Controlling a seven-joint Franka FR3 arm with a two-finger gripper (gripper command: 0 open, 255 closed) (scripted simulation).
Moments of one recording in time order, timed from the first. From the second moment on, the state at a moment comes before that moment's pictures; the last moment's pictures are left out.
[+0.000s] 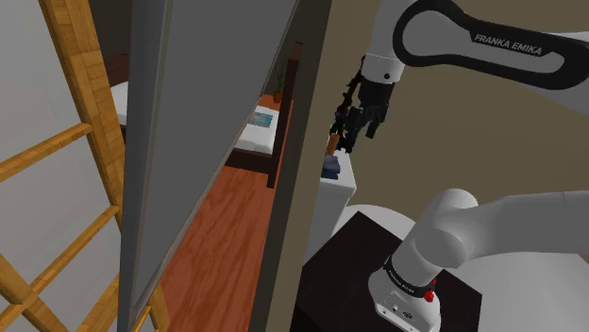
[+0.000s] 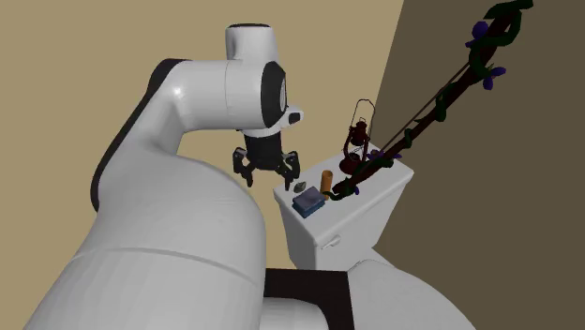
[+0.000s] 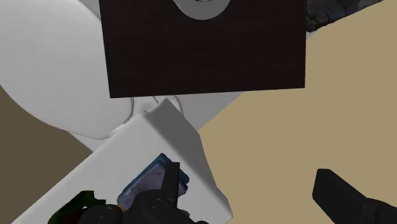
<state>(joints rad) -0.01 -0.81 0.04 -2.38 0.00 1.50 0.13</state>
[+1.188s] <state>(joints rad) -0.03 -0.07 -0.21 -2.04 0.10 1.57 -0.24</state>
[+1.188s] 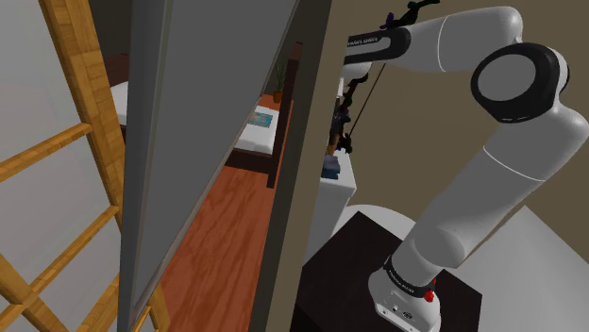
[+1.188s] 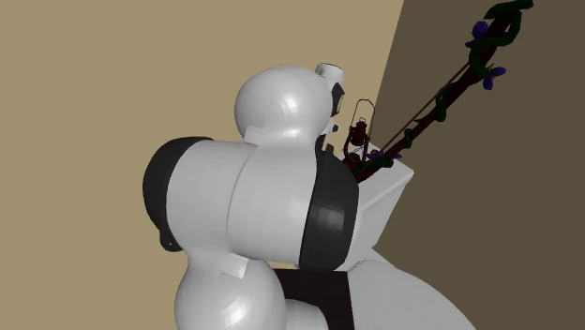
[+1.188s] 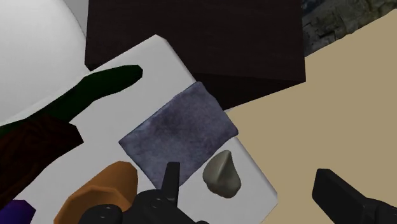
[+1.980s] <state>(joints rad) -0.03 -0.02 -0.21 -2.09 0.12 1.66 -0.27</state>
